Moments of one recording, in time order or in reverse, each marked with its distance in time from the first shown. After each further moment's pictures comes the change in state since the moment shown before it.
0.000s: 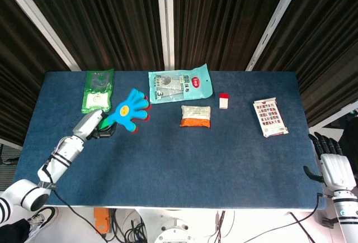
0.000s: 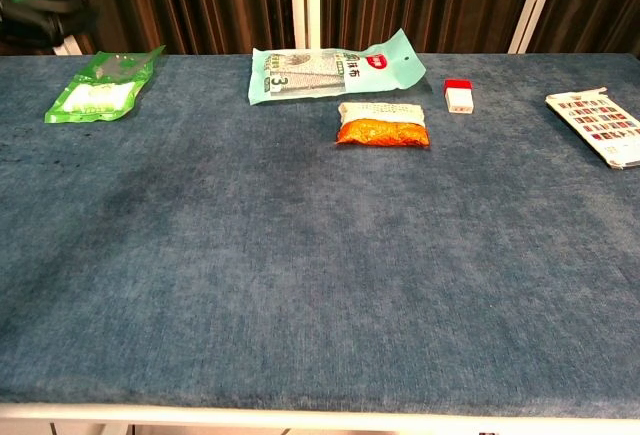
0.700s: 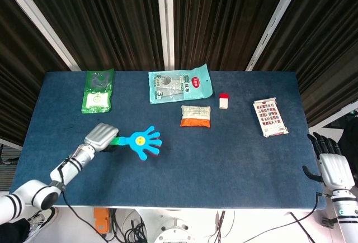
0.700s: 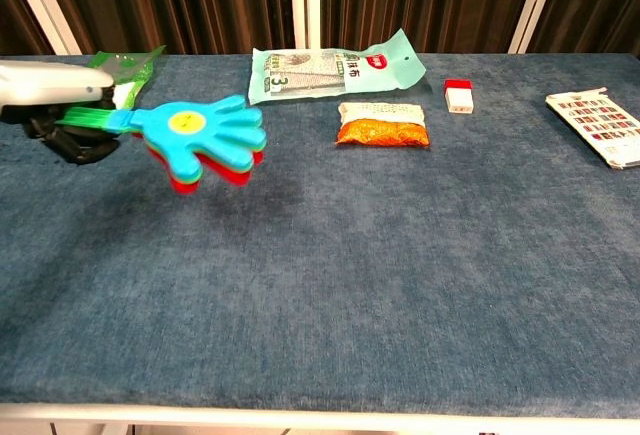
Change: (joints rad) left arm -0.077 -0.060 0.063 -0.005 -0.159 -0.210 0.590; right arm 0.006 -0.008 0.001 0.009 0.005 -0.015 0.001
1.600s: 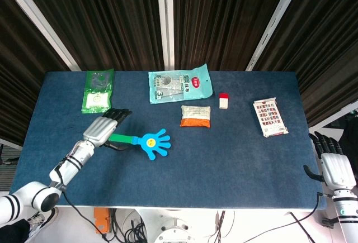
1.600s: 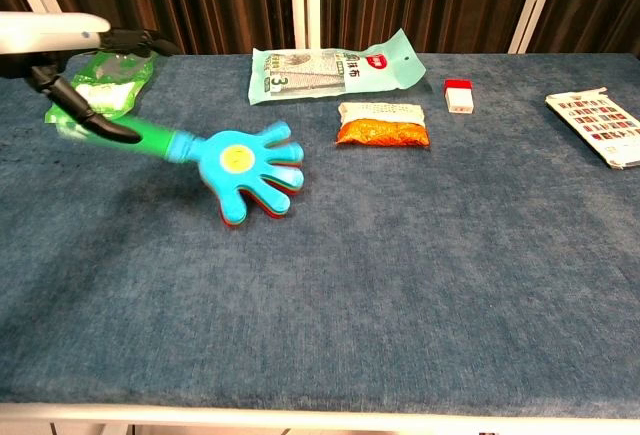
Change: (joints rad) left arm -0.005 0.052 0.013 -0.101 -0.091 0.145 0.018; right arm -0.001 0.000 0.001 0.003 -0.004 0.006 0.004
